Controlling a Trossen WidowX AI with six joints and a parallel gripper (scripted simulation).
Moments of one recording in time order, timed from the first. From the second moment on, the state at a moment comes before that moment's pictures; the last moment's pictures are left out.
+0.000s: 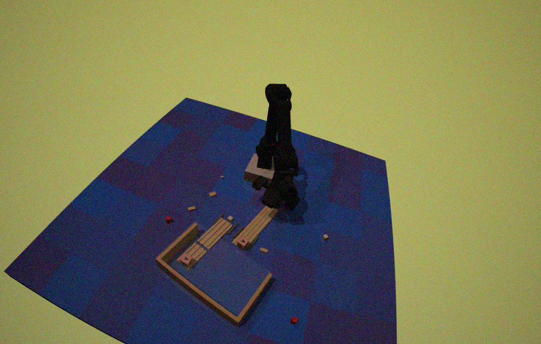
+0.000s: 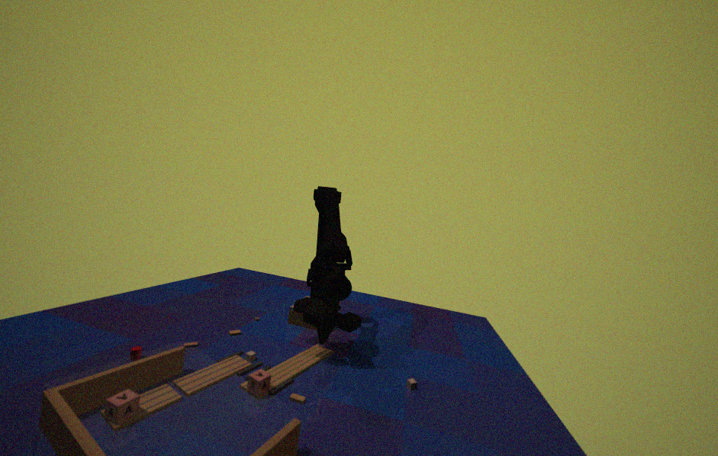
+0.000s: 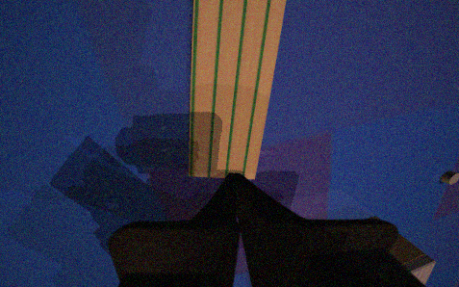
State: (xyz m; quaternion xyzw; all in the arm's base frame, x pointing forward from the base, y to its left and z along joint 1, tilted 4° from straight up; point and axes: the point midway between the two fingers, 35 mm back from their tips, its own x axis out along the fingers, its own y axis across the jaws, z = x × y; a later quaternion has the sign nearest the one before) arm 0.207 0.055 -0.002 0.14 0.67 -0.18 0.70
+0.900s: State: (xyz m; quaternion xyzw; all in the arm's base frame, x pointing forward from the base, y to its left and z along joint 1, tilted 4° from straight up) arm 0.280 0.020 0.032 0.16 0.66 -0.19 0.70
